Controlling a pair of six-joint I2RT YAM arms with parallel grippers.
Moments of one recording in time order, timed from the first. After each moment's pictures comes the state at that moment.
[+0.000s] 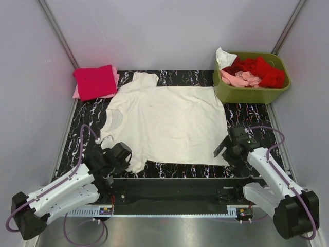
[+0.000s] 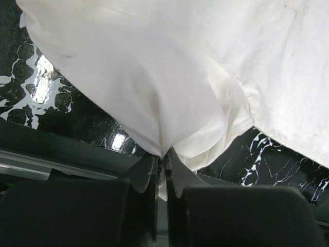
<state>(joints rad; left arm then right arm) -0.82 0.72 0.54 -1.00 -0.37 -1.28 0.27 0.96 0.62 -0.93 0.04 0.94</state>
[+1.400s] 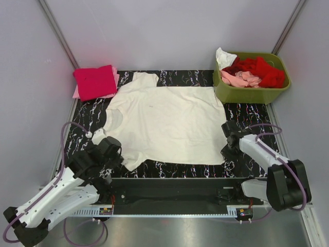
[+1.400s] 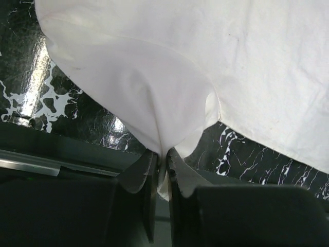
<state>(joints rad) -0.75 0.63 0.70 -1.11 -0.37 -1.16 0.25 1.28 0.65 -0.85 0.24 1.09</state>
